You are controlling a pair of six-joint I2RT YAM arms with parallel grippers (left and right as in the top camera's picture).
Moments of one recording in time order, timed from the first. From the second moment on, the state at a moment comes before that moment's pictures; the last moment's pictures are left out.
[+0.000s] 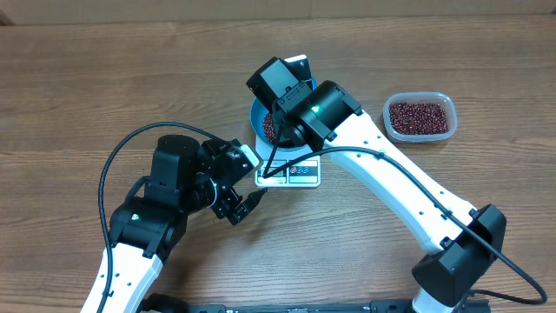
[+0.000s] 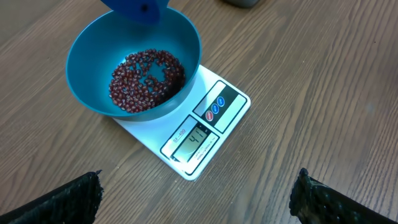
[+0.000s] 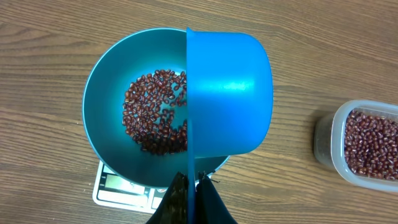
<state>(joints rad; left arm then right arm) -0.30 1.03 0.84 -0.60 0.42 0.47 0.73 1.86 1.86 -1.16 0.41 0.45</state>
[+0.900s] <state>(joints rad) -0.30 1.03 0.84 -0.60 0.42 0.47 0.30 1.86 2.01 -1.42 0.49 0.53</state>
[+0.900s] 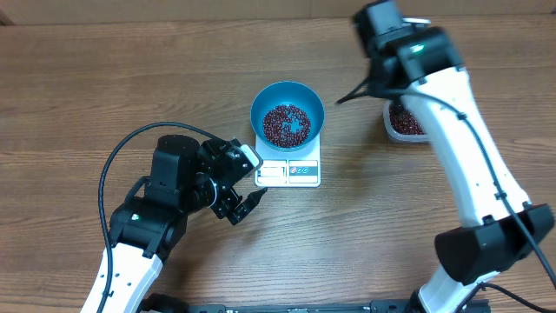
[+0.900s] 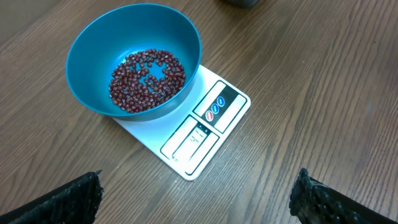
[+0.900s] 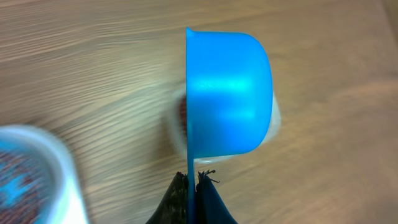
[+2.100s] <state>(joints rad) -0.30 1.03 0.84 -0.60 0.42 0.47 0.14 2.05 2.01 -1.55 0.44 0.48</state>
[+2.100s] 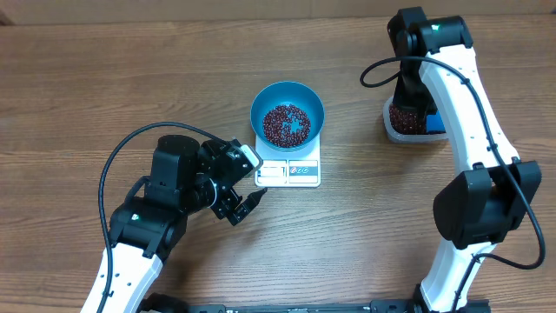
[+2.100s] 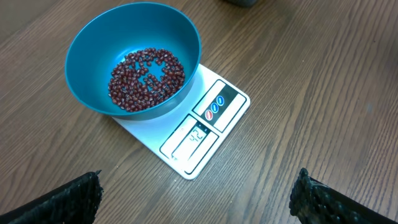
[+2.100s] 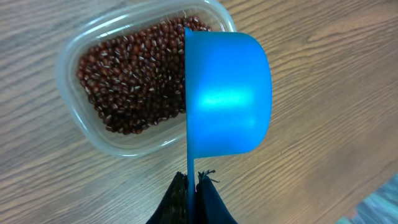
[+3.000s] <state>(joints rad) -0.30 1.03 0.84 -0.60 0.42 0.47 0.14 2.14 2.01 -1.56 0.50 0.47</state>
